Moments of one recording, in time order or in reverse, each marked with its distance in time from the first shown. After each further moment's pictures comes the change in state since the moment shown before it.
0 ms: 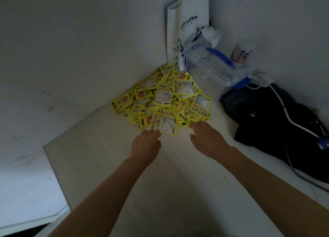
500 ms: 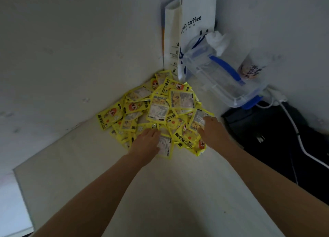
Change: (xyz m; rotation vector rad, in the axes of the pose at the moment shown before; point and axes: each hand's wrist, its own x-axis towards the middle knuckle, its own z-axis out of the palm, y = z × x) left_hand 0.116 -0.011 0.018 0.073 -0.188 0.113; right_hand 0.125 0.069 -0.003 0.122 -0.026 0.346
